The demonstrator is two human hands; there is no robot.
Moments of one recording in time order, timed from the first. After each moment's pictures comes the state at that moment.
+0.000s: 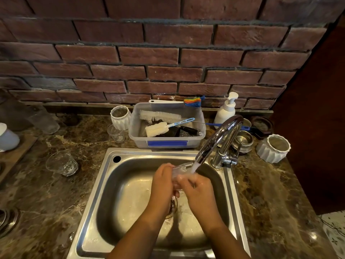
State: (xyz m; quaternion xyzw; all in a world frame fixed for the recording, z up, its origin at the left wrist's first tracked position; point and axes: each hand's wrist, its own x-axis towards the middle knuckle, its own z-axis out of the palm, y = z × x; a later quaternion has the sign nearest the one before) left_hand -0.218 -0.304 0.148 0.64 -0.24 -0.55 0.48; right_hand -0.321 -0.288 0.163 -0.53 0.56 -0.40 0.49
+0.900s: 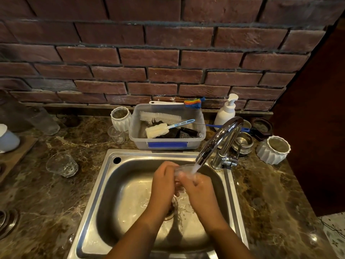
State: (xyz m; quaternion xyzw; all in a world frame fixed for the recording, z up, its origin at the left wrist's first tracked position) left_hand -0.216 -0.307 0.151 0.63 -0.34 -0.50 0.49; right_hand -0.322 -0.293 0.168 -0.52 0.56 -0.38 0.51
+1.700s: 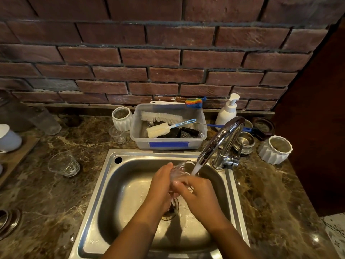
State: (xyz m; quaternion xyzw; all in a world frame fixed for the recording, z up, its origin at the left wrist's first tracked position) left_hand -0.206 -0.312 0.150 0.59 -0.15 -0.64 0.46; right_hand -0.327 -0.292 0.164 -0.68 0.51 -0.33 0.41
